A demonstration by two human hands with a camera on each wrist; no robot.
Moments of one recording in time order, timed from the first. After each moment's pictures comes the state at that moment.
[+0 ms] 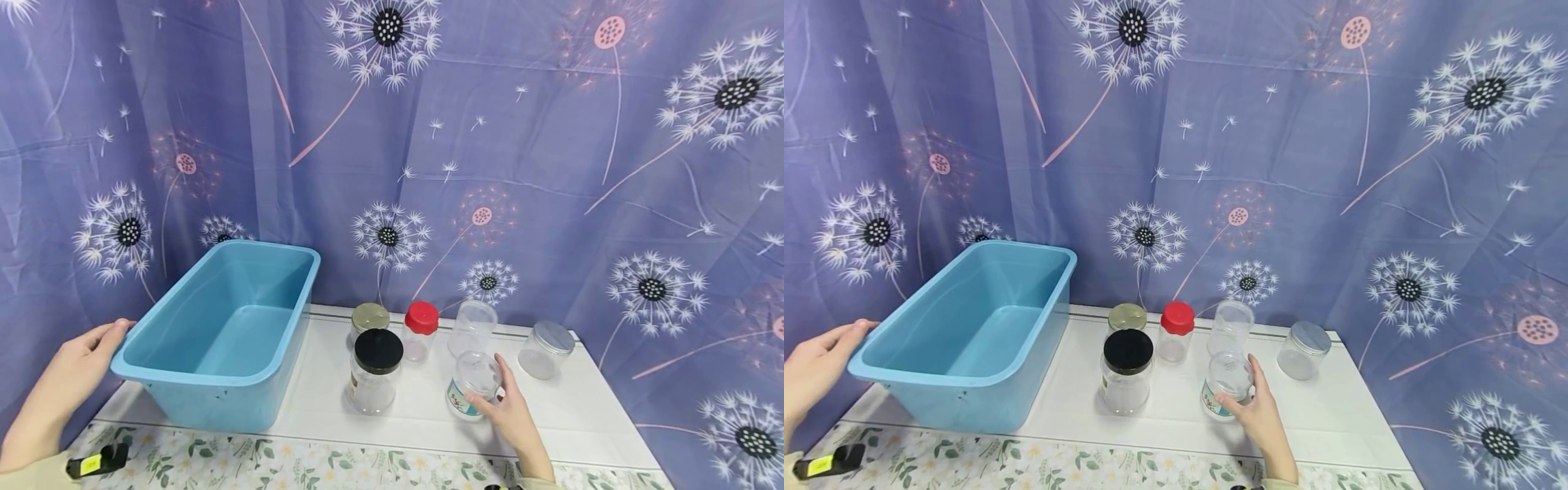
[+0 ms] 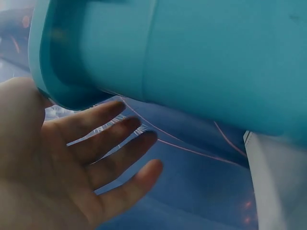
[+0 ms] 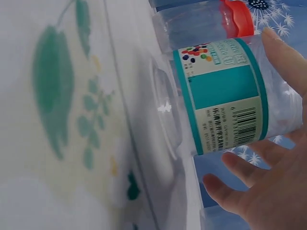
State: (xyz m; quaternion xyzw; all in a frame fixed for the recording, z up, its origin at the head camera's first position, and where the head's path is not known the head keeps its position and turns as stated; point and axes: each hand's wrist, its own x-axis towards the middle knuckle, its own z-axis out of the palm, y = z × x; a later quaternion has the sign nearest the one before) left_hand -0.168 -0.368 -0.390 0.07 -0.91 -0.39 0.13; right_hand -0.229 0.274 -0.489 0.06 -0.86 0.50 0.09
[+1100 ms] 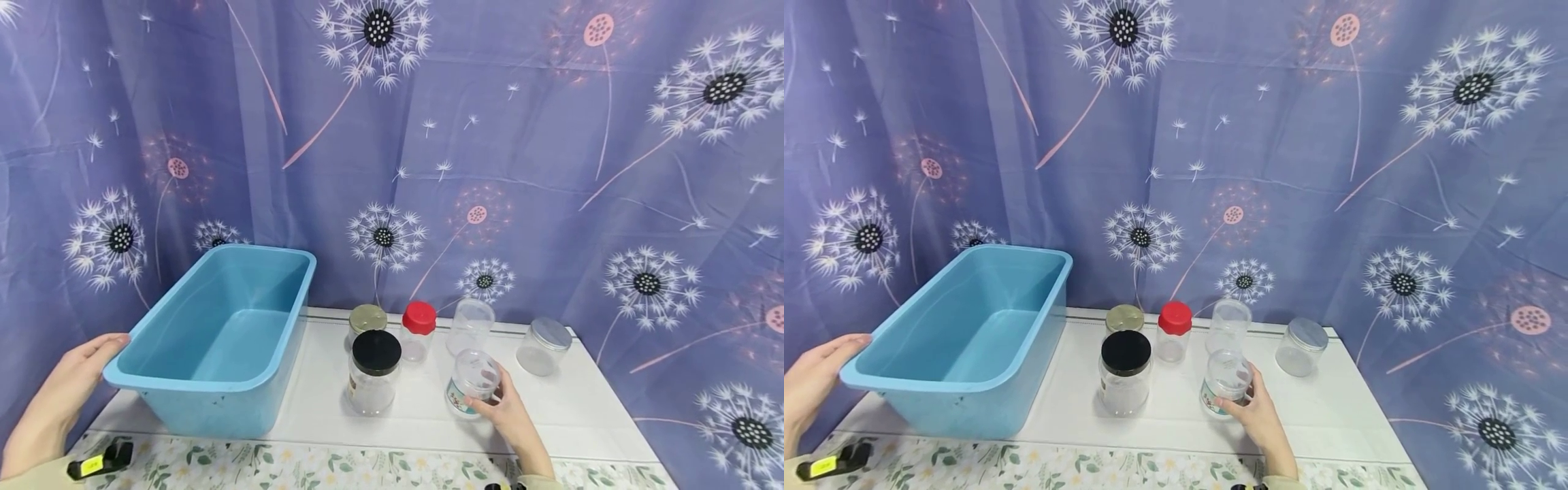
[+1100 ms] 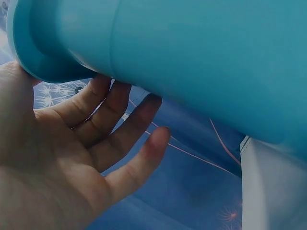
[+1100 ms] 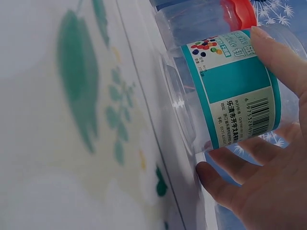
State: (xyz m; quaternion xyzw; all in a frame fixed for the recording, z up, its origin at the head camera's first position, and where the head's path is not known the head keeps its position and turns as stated) left_hand -0.181 -0.380 -0.412 0.07 -0.86 -0.50 0.10; right_hand -0.231 0.278 -0.499 0.06 -0.82 0.57 0.05
